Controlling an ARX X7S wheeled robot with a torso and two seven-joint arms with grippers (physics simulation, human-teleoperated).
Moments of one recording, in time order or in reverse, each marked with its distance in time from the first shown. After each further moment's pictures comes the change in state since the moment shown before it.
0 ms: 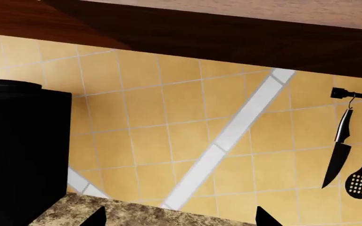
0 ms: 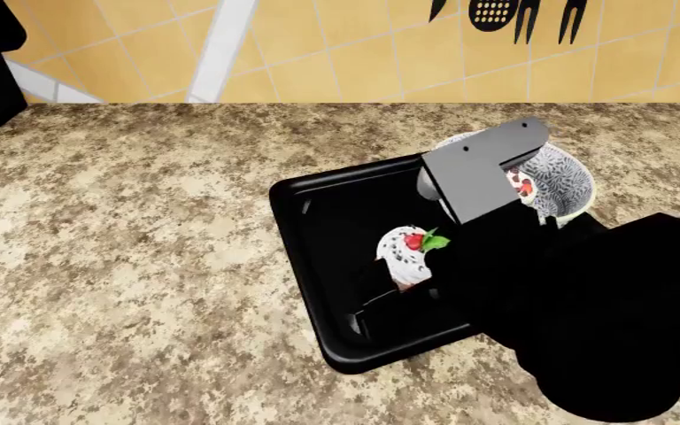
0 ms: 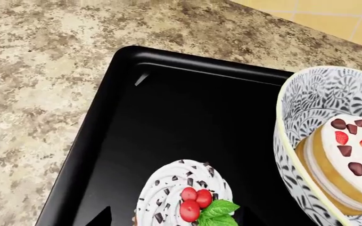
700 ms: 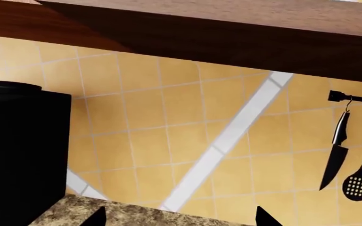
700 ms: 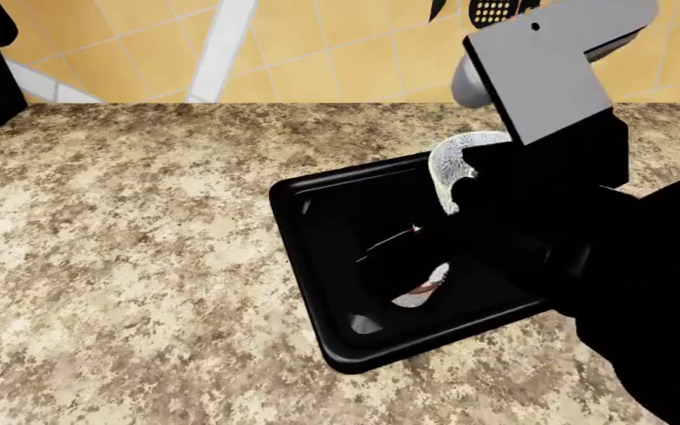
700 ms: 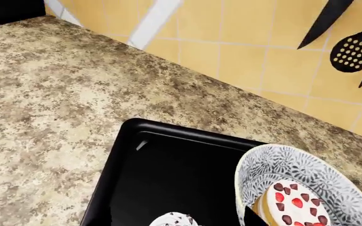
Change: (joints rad) left arm -0.012 -0.008 -0.001 0.006 -0.014 0.007 -0.002; right arm 0.257 0.003 0.065 -0.062 0.173 -0.014 0.122
